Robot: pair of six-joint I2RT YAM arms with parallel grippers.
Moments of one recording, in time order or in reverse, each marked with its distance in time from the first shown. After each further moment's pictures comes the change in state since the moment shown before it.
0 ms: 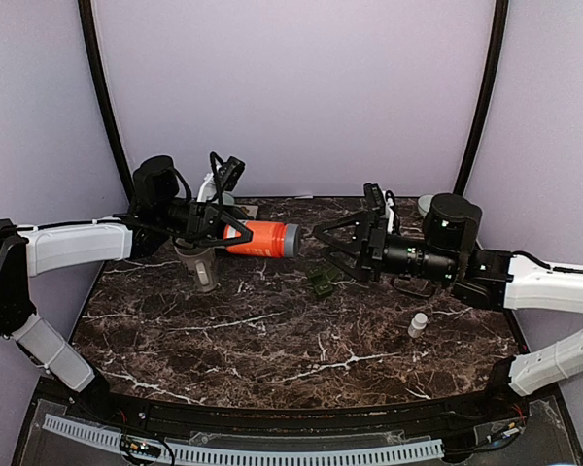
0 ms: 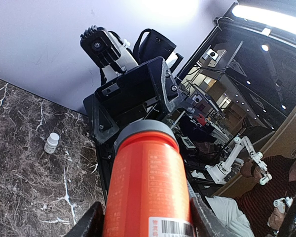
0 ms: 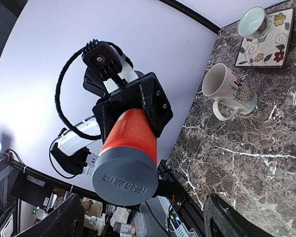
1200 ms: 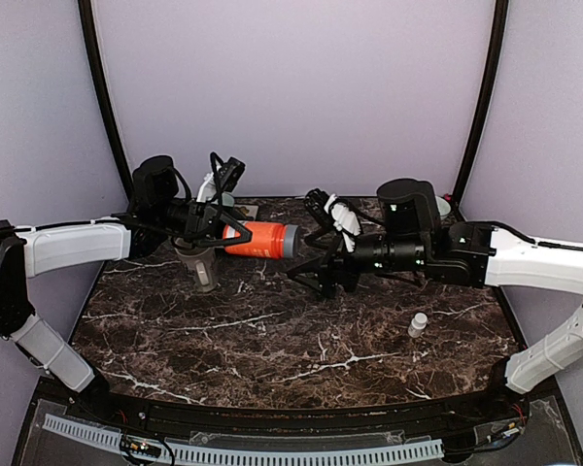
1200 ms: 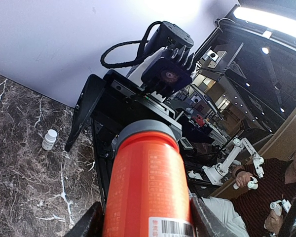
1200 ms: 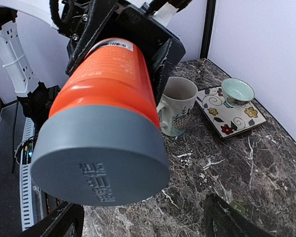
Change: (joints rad) left arm 0.000 -0.010 0.000 -0.031 0.001 -0.007; right arm 0.080 0.192 0.282 -0.412 0.121 -1.134
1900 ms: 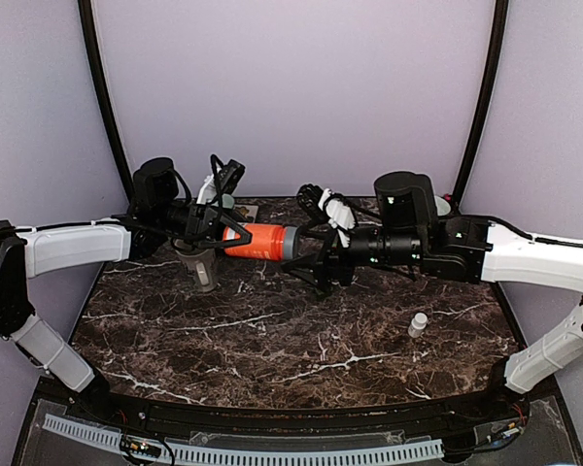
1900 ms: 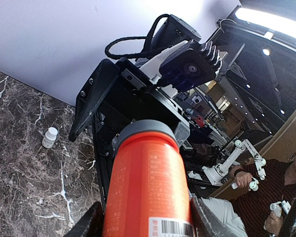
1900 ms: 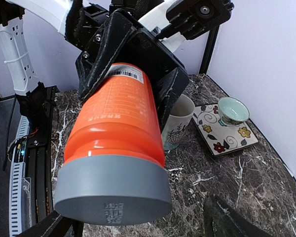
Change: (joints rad) left arm 0.002 -0.001 -0.012 0.000 -0.003 -0.001; right arm -0.002 0.021 0.037 0.024 0.000 -0.097
